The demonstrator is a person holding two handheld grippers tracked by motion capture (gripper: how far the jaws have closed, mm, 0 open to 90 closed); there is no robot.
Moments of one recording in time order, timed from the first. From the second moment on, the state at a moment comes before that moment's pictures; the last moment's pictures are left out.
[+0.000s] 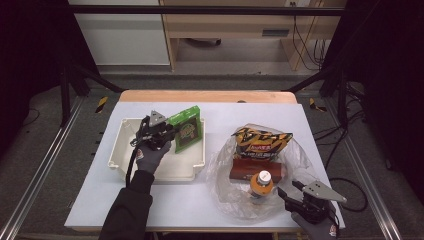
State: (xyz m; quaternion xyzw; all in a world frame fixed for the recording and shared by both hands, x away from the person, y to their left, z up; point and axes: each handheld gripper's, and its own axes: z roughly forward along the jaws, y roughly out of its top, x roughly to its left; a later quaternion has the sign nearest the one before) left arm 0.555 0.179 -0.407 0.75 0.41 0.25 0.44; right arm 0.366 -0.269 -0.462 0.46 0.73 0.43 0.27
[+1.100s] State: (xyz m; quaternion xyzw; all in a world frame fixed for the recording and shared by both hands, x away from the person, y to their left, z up) left arm 0.557 0.186 -0.426 0.75 0.45 0.25 0.42; right arm 0.366 -0.268 -0.462 0.46 0.73 0.43 0.27
